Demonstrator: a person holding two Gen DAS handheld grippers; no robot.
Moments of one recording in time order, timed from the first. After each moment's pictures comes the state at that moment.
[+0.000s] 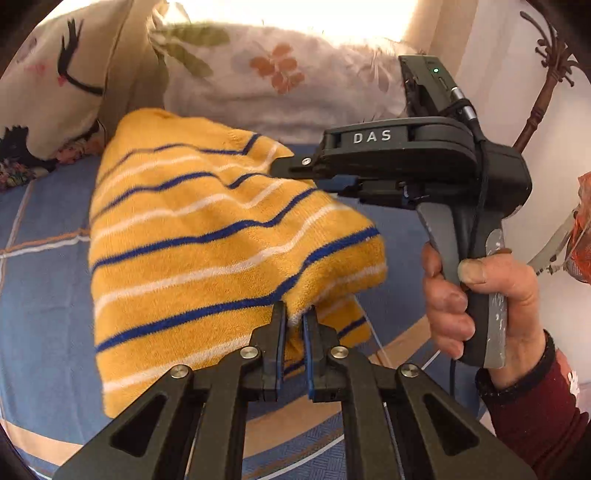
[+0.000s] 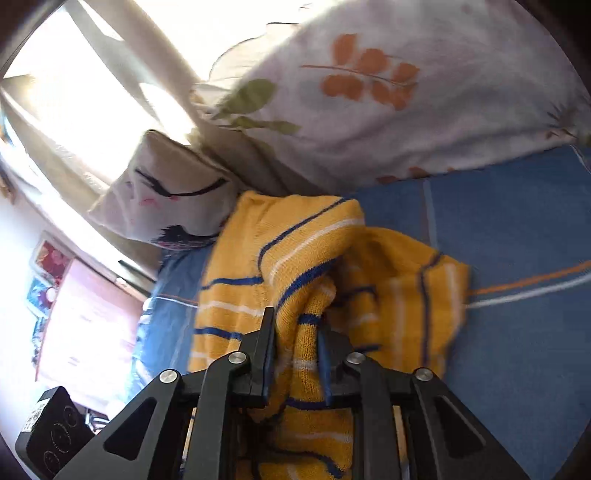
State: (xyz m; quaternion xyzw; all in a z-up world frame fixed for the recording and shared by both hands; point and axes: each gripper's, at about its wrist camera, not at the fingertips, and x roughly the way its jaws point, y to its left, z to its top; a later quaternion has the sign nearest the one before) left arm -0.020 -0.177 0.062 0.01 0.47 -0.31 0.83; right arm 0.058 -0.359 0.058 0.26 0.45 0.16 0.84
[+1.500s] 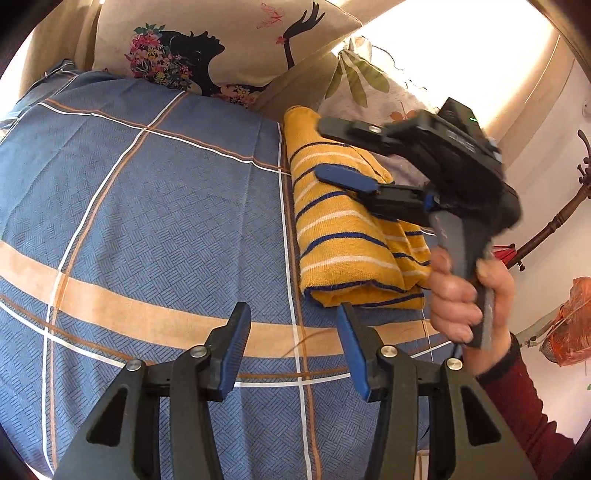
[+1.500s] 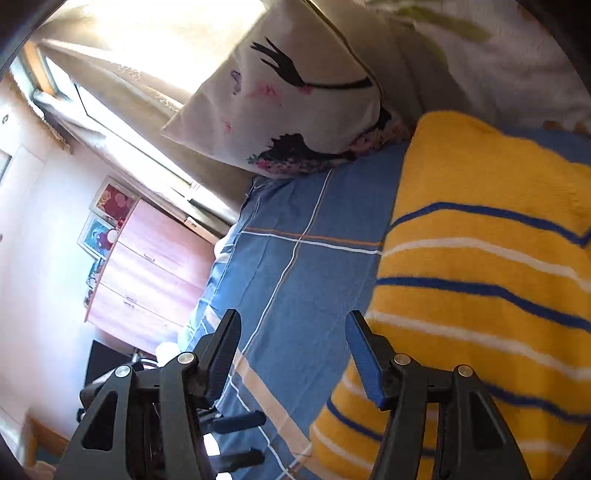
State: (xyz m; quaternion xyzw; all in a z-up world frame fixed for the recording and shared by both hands) left arm -0.062 0.005 0.063 -0.17 0.46 -0.22 0.84; right arm 0.075 -0.210 0.049 0.27 0.47 0.37 0.75
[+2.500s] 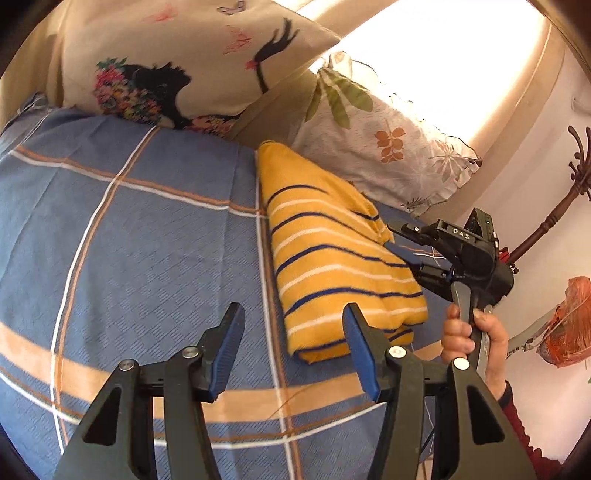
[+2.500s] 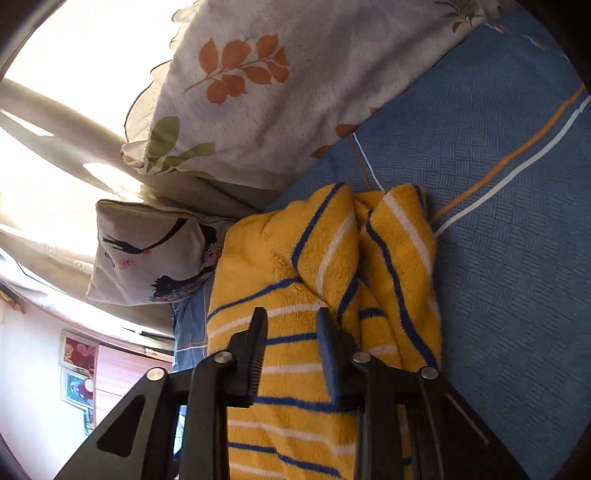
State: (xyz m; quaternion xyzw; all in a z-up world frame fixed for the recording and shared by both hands) left arm -0.014 -0.021 0.093 -0.14 0.43 -0.26 0.85; right arm 0.052 -0.368 0.030 0.42 0.42 0.12 0.79
